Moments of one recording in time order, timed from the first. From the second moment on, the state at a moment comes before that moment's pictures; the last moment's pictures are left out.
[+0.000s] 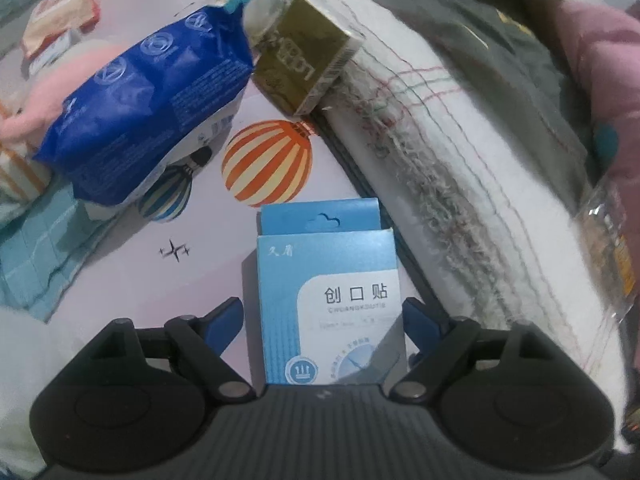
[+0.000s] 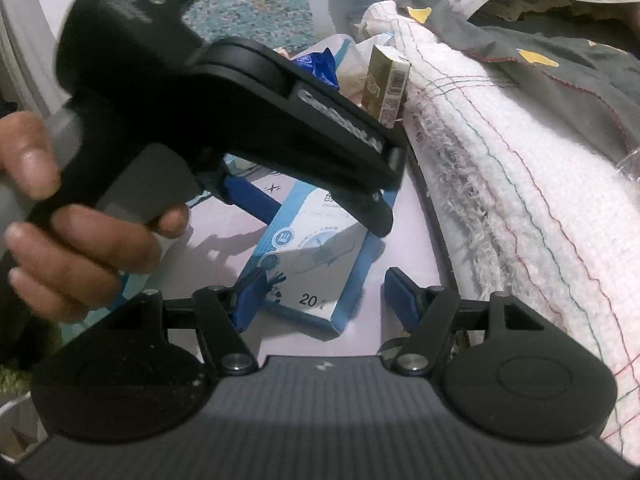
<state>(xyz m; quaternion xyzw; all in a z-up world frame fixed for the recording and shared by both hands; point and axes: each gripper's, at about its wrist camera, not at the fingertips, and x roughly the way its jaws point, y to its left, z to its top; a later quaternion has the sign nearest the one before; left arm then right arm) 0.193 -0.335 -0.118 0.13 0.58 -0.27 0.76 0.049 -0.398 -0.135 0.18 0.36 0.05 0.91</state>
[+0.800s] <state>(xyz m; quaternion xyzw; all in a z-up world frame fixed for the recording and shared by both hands) 0.135 -0.243 0.005 0.03 0.46 -0.28 0.84 0.005 -0.365 -0.041 0.17 0.26 0.11 0.95</state>
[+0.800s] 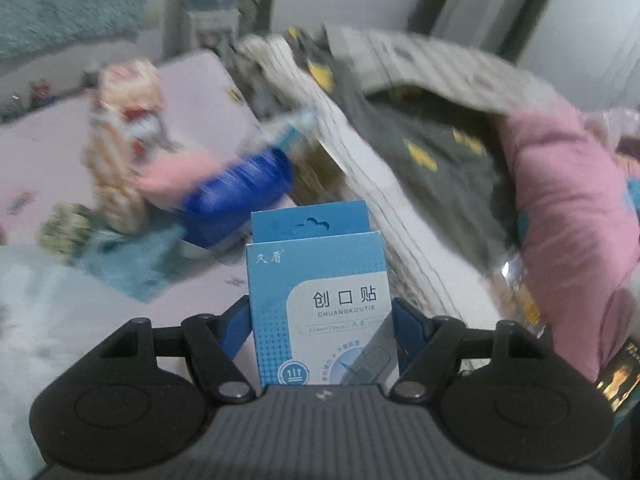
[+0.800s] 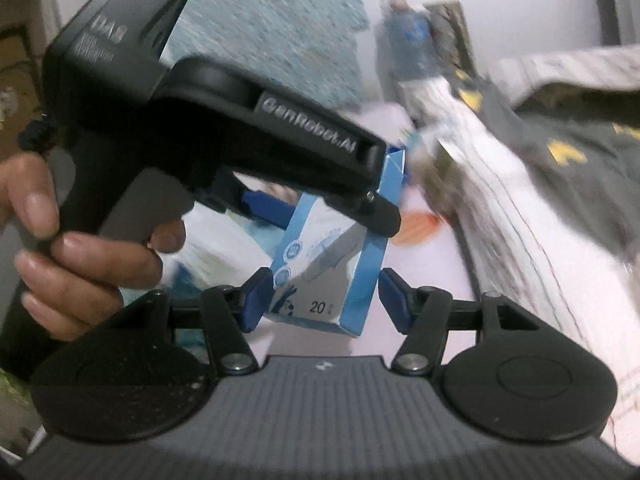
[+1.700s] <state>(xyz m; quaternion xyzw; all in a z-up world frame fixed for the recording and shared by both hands) 0.301 0.120 -0.015 -0.13 0.52 -0.02 0.84 0.074 -0.205 0.005 0.15 0.30 0.28 0.90</state>
